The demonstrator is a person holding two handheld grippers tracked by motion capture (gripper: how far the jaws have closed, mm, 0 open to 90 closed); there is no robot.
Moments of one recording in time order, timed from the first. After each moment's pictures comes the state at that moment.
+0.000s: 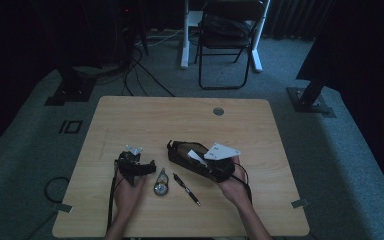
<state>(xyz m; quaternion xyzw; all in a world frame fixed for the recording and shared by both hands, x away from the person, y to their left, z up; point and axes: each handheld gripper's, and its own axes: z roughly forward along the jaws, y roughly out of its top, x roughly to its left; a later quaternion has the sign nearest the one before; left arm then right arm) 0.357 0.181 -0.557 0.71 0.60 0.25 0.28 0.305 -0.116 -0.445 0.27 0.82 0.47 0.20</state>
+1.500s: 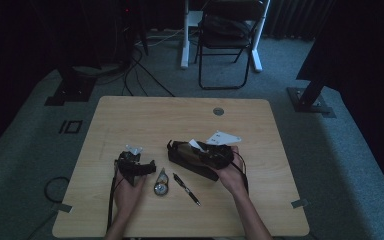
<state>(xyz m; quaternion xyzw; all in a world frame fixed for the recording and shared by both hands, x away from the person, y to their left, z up) 0.357 0.181 -0.557 0.71 0.60 0.25 0.28 0.342 -0.118 -0.445 0.31 0.80 0.48 0.18</state>
